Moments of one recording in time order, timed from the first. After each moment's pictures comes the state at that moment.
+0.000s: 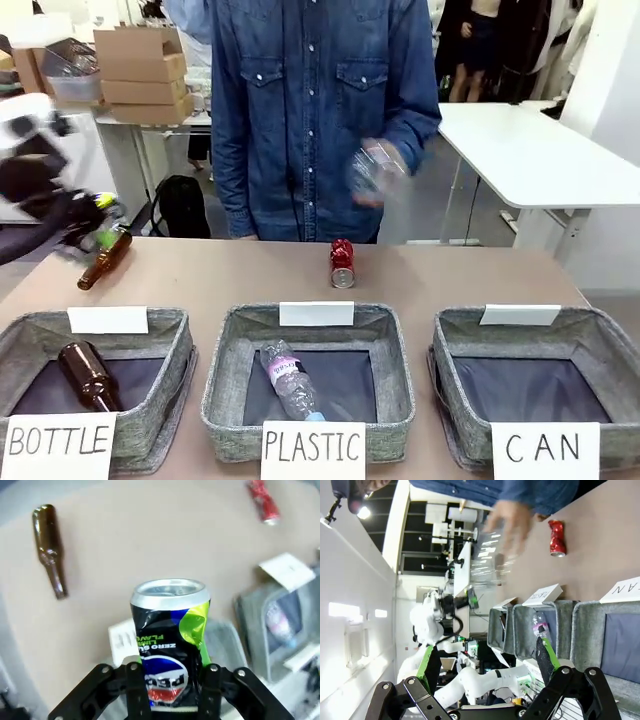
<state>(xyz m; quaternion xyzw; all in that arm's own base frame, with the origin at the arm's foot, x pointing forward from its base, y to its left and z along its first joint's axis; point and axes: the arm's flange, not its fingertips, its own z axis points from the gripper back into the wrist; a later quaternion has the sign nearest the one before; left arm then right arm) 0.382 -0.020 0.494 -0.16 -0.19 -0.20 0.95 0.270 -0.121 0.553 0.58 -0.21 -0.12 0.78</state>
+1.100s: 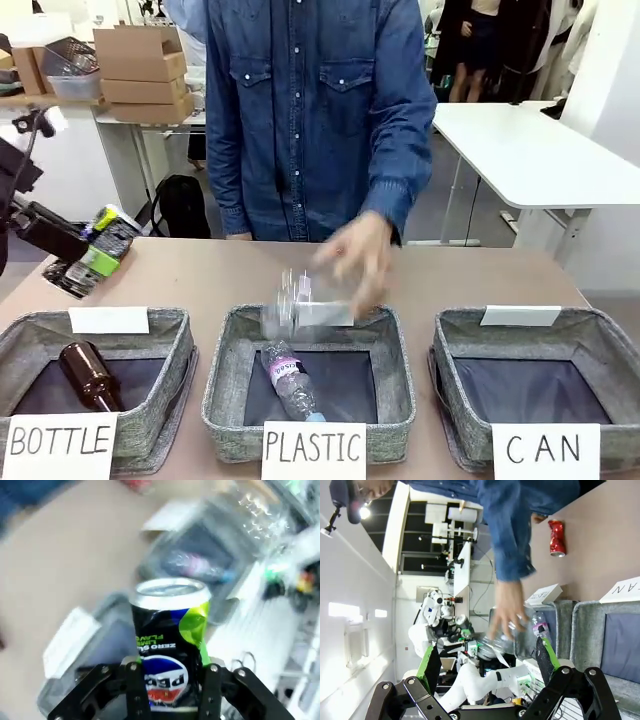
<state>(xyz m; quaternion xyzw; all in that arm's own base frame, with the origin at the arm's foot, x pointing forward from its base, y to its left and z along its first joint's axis) 0.294 -0.060 0.522 -0.28 -0.21 -0.44 0.83 0.270 -0.121 0.553 0.58 -0.21 -0.12 0.78</state>
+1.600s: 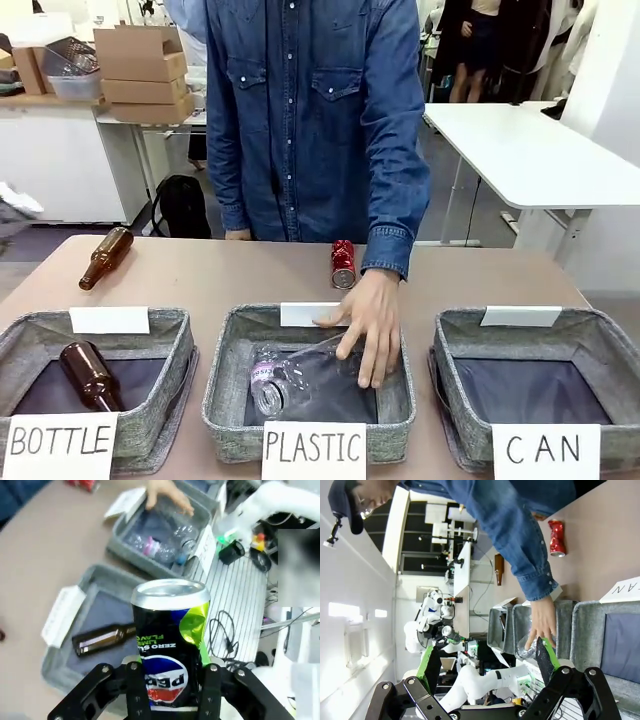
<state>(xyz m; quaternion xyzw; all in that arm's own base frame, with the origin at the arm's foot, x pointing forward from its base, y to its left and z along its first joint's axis) 0.272 0.053 0.561 -0.33 -0.18 -0.49 0.79 0.270 -0.121 0.553 0.58 -0.21 -0.12 0.78</state>
